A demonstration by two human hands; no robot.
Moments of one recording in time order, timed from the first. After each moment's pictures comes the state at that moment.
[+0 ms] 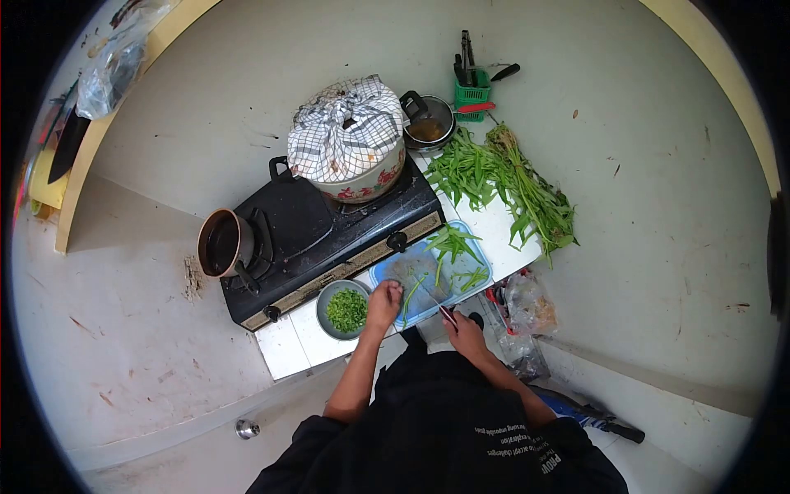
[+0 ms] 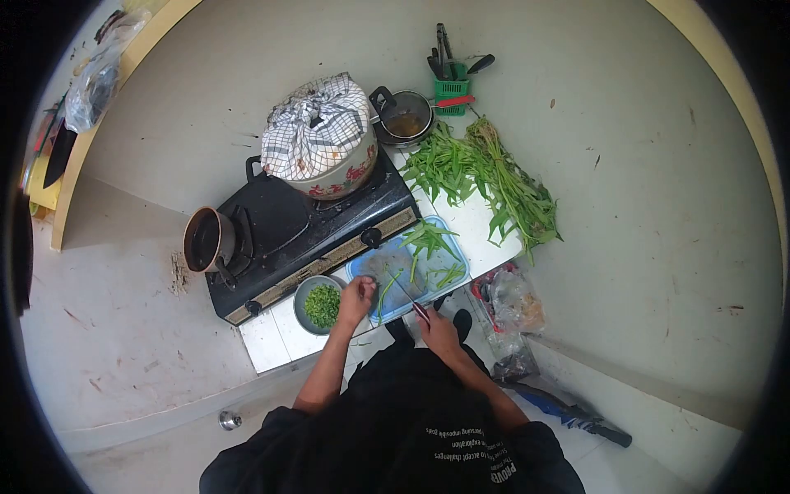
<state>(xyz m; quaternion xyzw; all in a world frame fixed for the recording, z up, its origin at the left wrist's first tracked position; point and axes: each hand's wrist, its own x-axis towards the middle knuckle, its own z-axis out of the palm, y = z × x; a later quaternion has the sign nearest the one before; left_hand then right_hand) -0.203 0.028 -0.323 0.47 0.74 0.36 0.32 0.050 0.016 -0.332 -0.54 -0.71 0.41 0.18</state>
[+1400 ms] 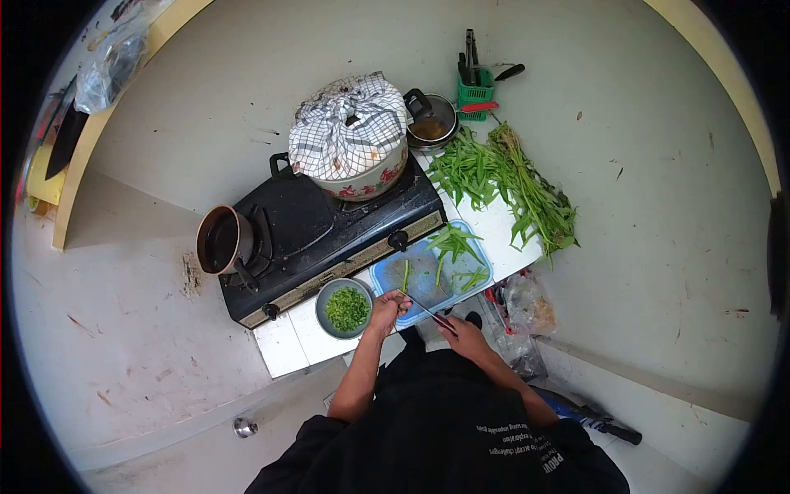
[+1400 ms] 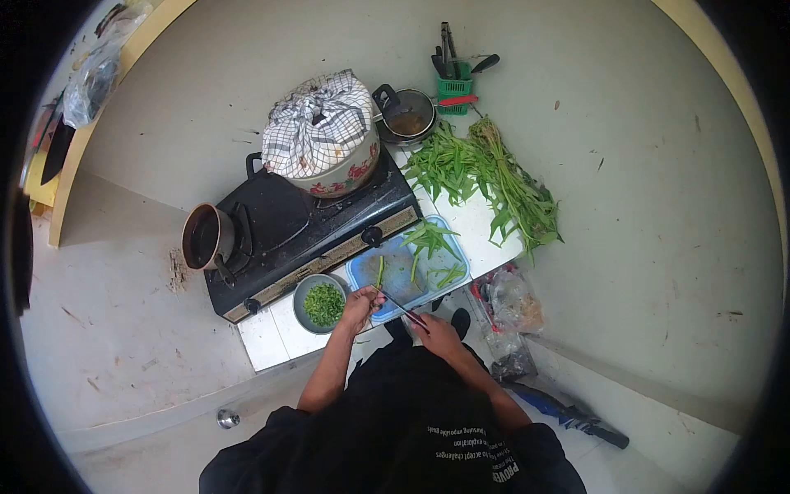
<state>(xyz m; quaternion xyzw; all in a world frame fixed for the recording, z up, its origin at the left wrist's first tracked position) -0.206 0.018 -0.366 0.10 0.60 0.44 0.66 0.056 0.019 -0.319 -0.46 -0.75 0.45 0.15</state>
